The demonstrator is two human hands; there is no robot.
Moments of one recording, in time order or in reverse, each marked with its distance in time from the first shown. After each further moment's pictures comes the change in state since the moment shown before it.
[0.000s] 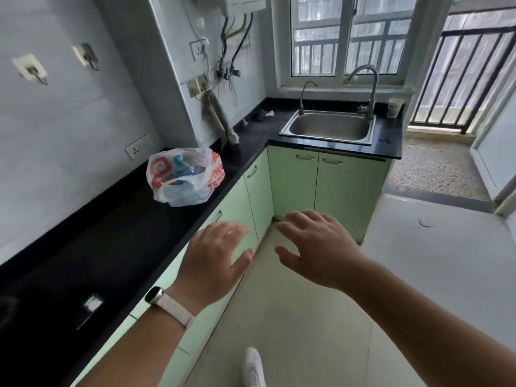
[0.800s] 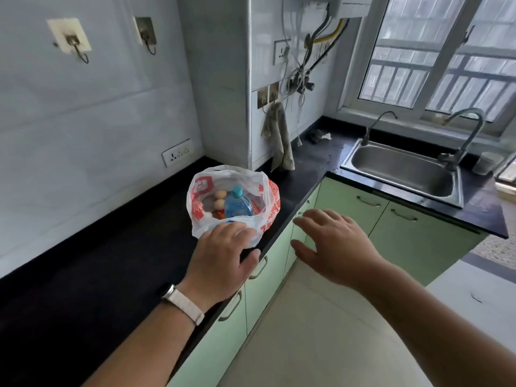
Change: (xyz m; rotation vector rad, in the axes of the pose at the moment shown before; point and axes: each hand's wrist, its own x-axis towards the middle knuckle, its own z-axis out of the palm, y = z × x) left_hand 0.145 -0.299 0.041 -0.061 0.061 -0.123; right_hand 0.344 -0.061 0.034 -0.059 -0.032 -0.020
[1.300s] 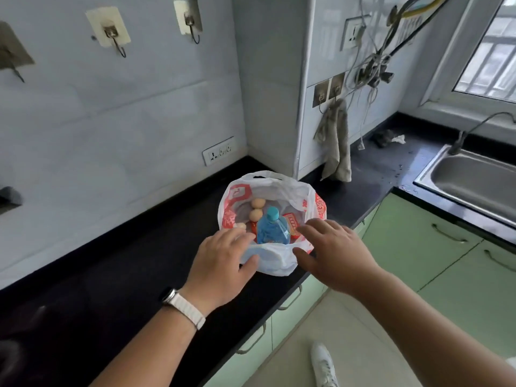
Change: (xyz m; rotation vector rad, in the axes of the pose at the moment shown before) left_hand 0.064 -0.083 0.033 0.079 -0.121 -0.284; right_hand 0.162 0.022 0.070 0.125 -0.066 -0.184
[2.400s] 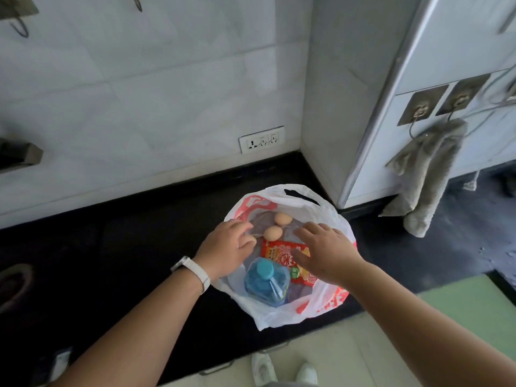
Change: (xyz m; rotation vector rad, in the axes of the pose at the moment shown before) left_hand 0.155 -0.045 0.070 -0.190 -0.158 -0.628; right_hand 0.237 0.098 0.057 0.097 -0.344 -0.436
